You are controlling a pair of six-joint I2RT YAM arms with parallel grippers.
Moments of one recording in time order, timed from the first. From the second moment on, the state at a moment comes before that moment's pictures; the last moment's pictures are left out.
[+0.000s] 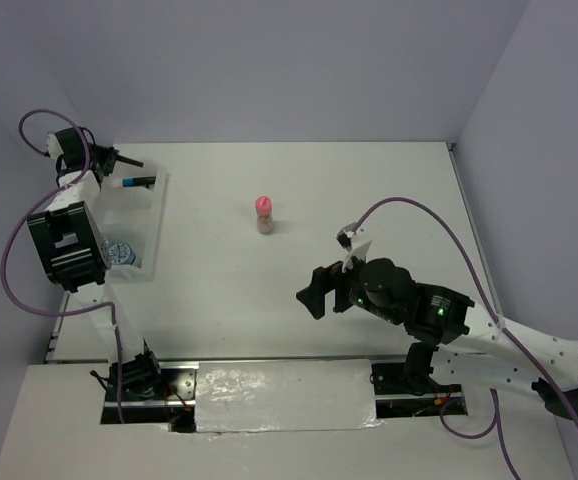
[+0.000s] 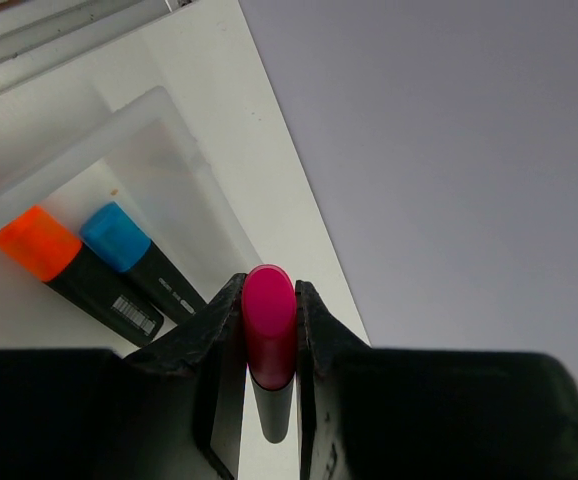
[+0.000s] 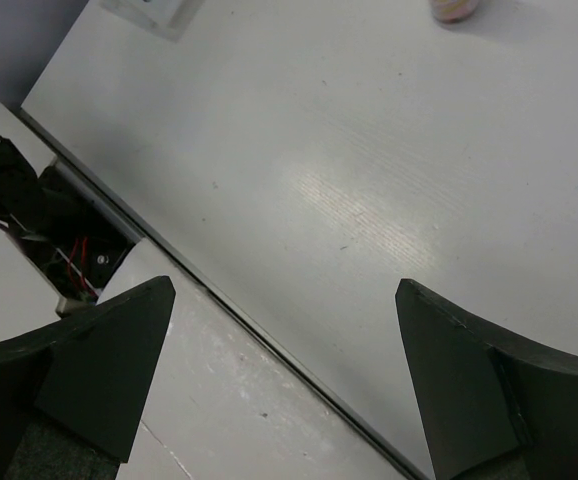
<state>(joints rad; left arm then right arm) 0.39 2.08 1.65 -0.05 0.07 -1.04 1.12 0.75 0.80 -0.47 0.27 0.53</state>
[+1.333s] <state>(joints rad) 0.34 1.19 1.25 -0.39 0.10 -0.62 0.76 1.84 1.43 -0.27 0.16 0.23</state>
